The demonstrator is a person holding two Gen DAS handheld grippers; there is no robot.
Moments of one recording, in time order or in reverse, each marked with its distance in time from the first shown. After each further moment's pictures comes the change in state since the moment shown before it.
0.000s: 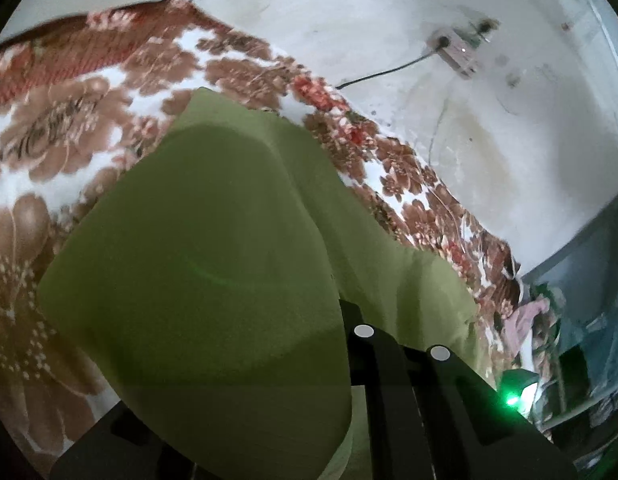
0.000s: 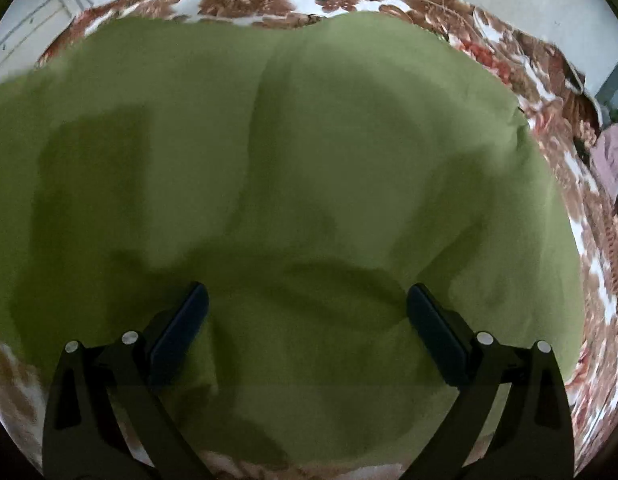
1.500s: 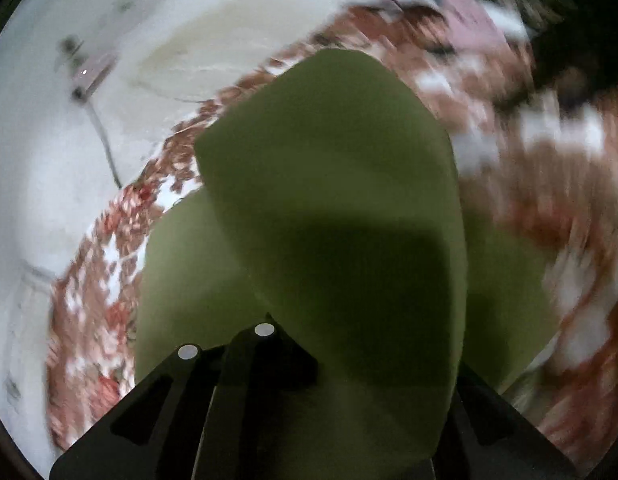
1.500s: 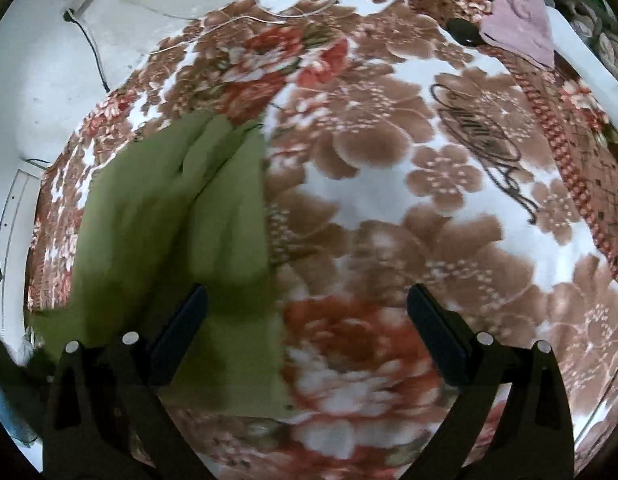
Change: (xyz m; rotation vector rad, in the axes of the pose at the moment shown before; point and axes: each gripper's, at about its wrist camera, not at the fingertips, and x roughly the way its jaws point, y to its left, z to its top) left arm 0.140 -0.361 -0.277 1.242 0.133 0.306; right arm -0.062 -0.401 -0.032 0.448 0.024 0.236
